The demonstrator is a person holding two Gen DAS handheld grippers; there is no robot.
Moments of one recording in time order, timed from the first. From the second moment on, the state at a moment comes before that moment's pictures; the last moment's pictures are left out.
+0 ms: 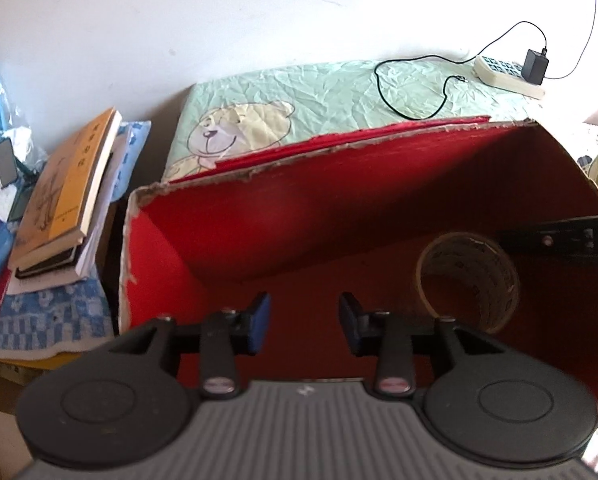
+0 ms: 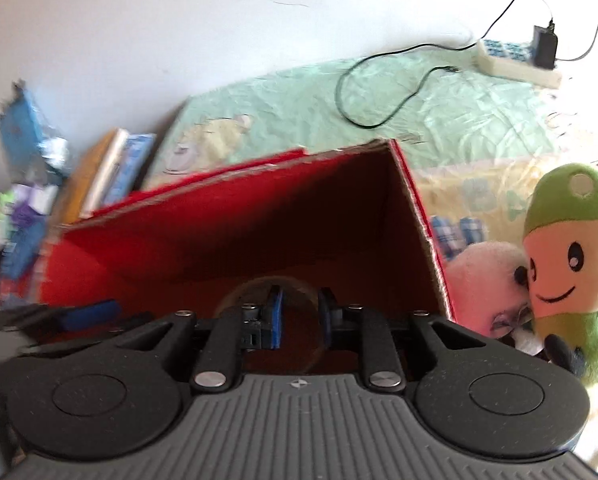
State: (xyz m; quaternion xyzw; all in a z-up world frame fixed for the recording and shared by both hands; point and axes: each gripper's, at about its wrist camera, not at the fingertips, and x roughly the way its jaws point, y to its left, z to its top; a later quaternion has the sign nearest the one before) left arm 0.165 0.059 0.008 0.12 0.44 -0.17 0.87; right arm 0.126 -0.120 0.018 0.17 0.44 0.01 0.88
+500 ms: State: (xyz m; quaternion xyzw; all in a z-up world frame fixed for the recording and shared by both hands) left arm 0.158 0.059 0.007 0.14 0.42 -0.18 0.88; right arm 0.147 -0.087 -0.014 0.21 0.55 0.13 0.80
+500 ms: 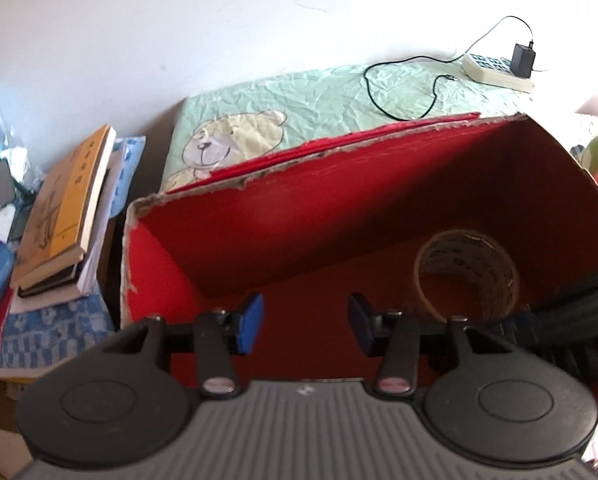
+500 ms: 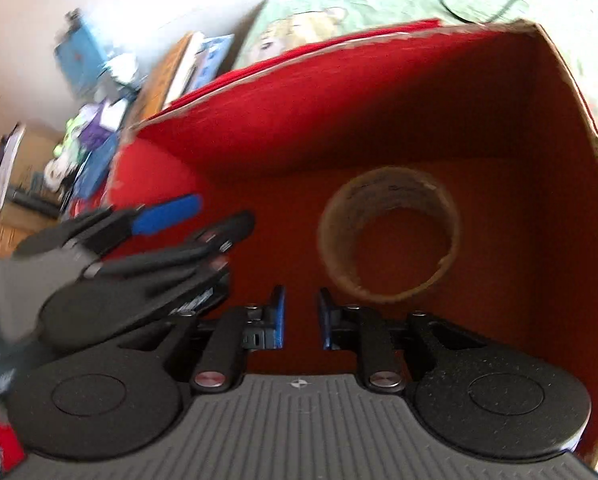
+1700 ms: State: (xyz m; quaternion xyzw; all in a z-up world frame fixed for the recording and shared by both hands) left arm 0.152 0.055 0.005 0.19 0.41 -0.19 0.87; right arm 0.112 -0.074 -0.023 0.13 0.50 0.00 0.85
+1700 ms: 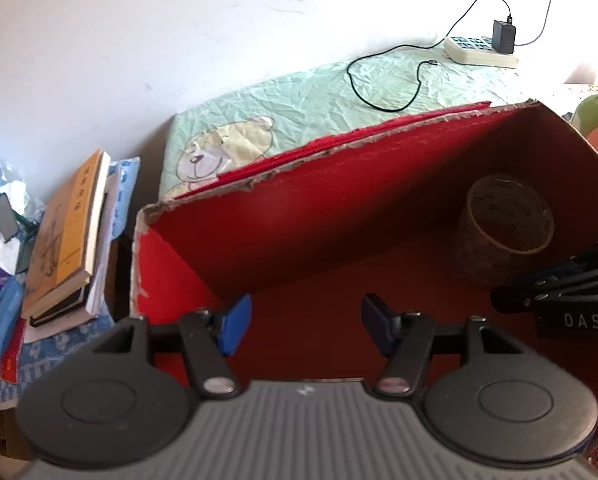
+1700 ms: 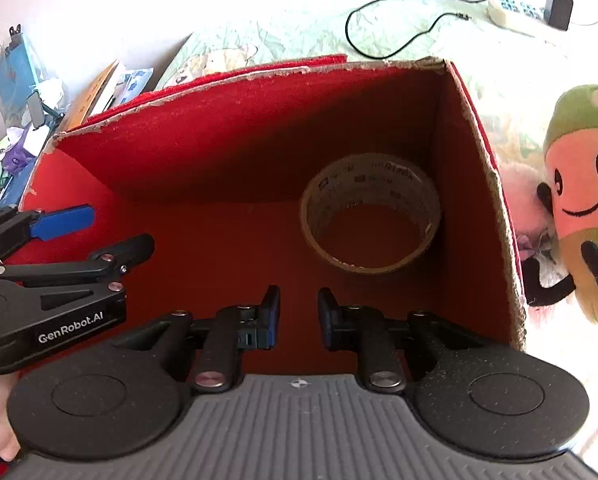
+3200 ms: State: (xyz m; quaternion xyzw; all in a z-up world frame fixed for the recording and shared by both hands) left arm 0.079 0.047 0.070 0.15 0.41 -0.04 0.90; right arm 0.027 -0.105 0.026 0.16 0.31 0.06 0.93
